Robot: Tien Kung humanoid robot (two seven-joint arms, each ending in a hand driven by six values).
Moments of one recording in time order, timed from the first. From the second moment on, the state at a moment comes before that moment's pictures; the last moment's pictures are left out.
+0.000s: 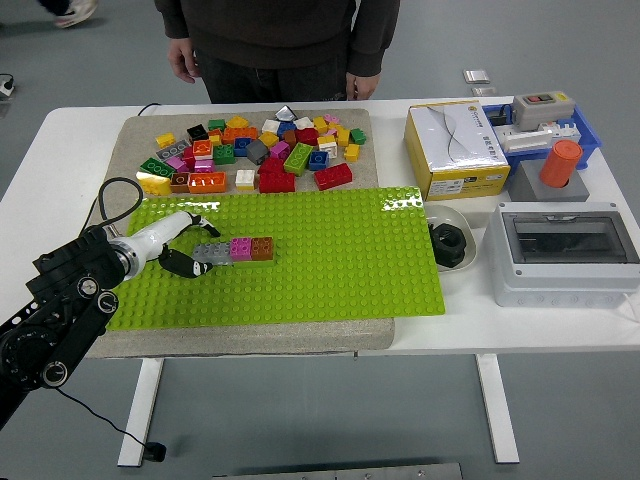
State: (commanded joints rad) left arm -0.52 0.23 -1.06 -1.04 1.87 -0.29 0.19; right arm -0.04 -0.15 0.34 0.21 0.13 0.02 0.03
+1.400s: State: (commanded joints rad) left arm -0.50 0.44 -0.98 -1.44 1.98 -0.23 0.20; right arm -0.05 -0.15 0.34 0.19 0.13 0.02 0.02
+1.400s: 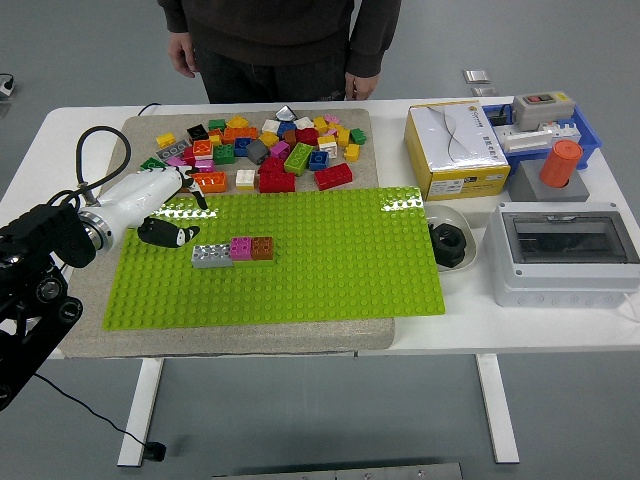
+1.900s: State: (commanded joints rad) left arm -0.53 0.47 -0.82 -1.34 1.88 -0.13 0.20; right arm -0.05 -0.15 0.34 0.19 0.12 0.02 0.02
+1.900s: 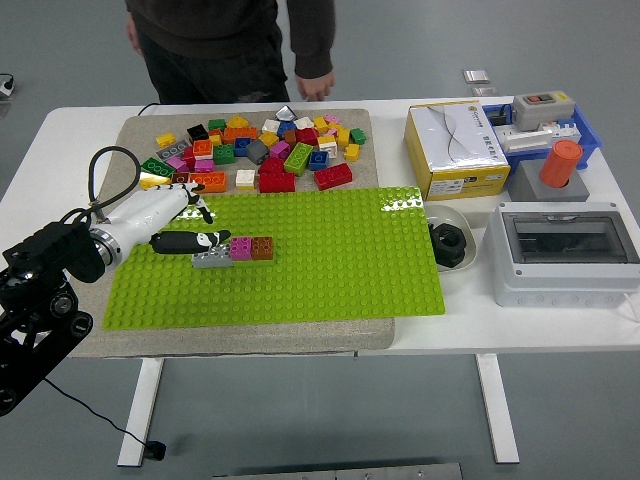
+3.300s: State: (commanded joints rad) left arm -0.51 0.43 -0.79 -1.24 1.87 -0.11 0.20; right arm -0.04 -0.15 0.37 0.19 0.10 0.02 0.02
